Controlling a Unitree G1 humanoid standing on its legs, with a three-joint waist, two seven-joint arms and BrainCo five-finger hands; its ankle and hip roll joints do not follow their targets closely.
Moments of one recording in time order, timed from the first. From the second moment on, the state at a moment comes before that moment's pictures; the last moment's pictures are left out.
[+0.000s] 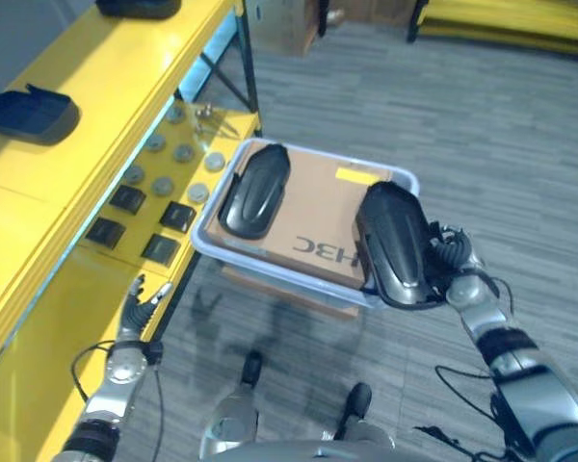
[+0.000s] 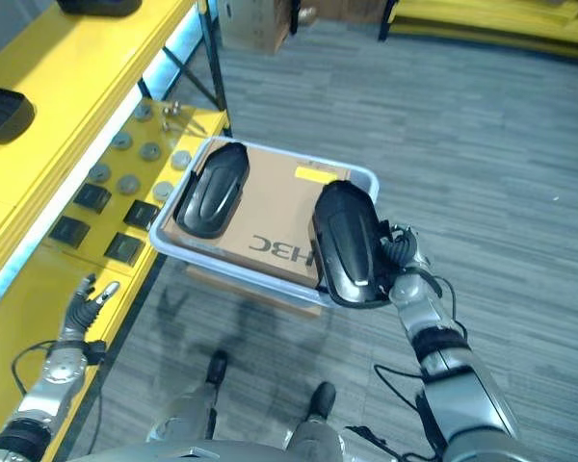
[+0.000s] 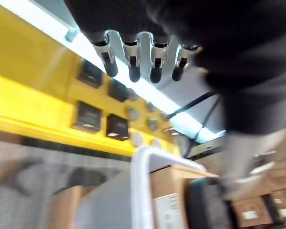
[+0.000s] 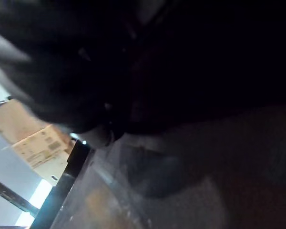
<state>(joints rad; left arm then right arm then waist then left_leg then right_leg) 0.04 0.45 -0.08 0.35 -0.13 -0.16 0.32 -0.39 -0.67 0.21 0.65 -0.18 0.02 -0.38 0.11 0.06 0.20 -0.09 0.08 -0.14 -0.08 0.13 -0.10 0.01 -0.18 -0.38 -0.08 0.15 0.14</state>
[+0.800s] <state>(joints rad) -0.18 0.29 -0.33 0.05 -0.60 -0.14 0.14 -0.48 -0.70 0.24 -0.07 -0.62 -0.08 -0.32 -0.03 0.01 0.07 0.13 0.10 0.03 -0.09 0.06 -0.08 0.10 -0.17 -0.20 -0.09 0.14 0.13</state>
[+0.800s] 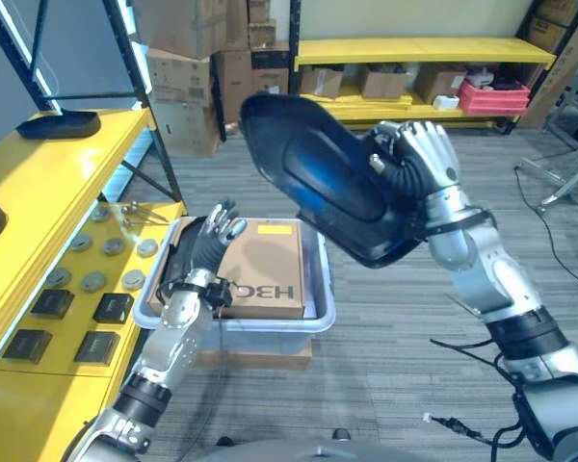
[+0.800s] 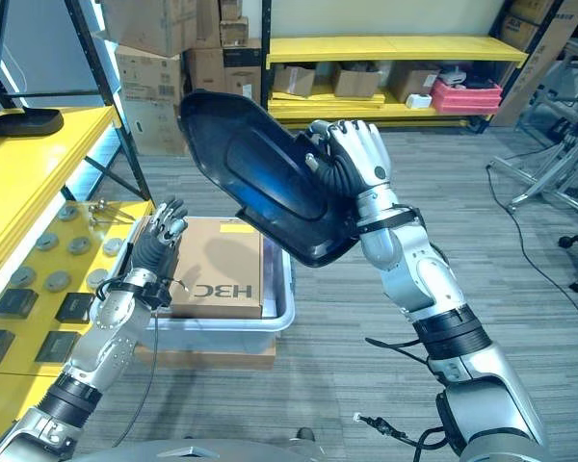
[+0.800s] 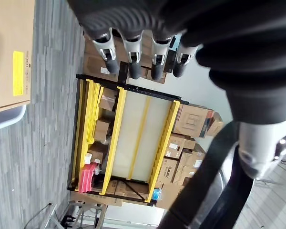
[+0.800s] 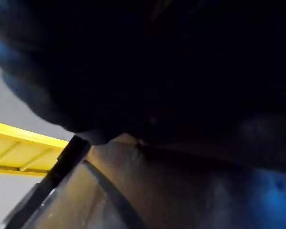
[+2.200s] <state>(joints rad) -0.18 0.30 -0.39 -0.02 -0.73 -0.15 0.18 -0.52 -0.62 0.49 -0.15 -0.49 -0.11 -0.20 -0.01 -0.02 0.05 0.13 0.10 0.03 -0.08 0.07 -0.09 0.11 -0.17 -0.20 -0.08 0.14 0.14</state>
